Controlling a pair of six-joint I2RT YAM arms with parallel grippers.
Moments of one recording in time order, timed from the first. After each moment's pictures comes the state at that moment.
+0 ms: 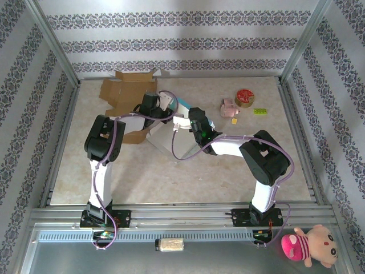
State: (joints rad) left arm -0.31 2.12 1.32 0.18 0.31 0.10; right arm 0.65 1.83 0.95 0.52 0.47 -1.32
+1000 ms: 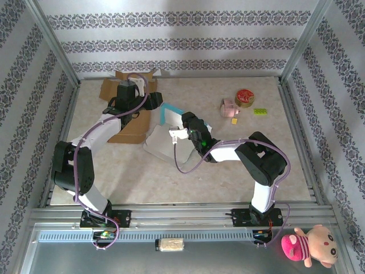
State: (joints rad) left arm -0.24 1.64 1.22 -0.06 0.30 -0.40; right arm 0.71 1.84 0.84 0.71 0.36 -1.59
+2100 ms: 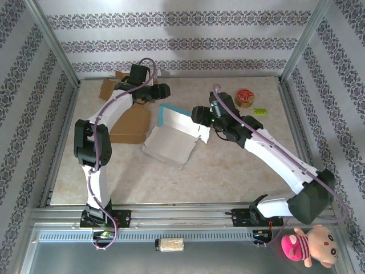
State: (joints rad) left arm -0.24 2.03 1.79 -0.56 0.36 -0.41; right arm 0.60 1.36 1.25 -0.59 0.10 0.71
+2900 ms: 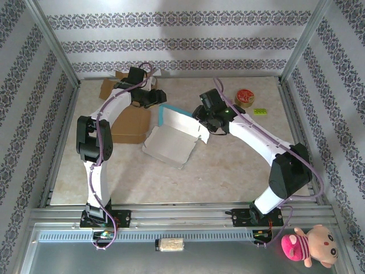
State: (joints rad) left arm -0.19 2.09 1.81 -0.67 0.49 -0.41; right arm 0.53 1.62 1.33 -0.63 0.06 1.10
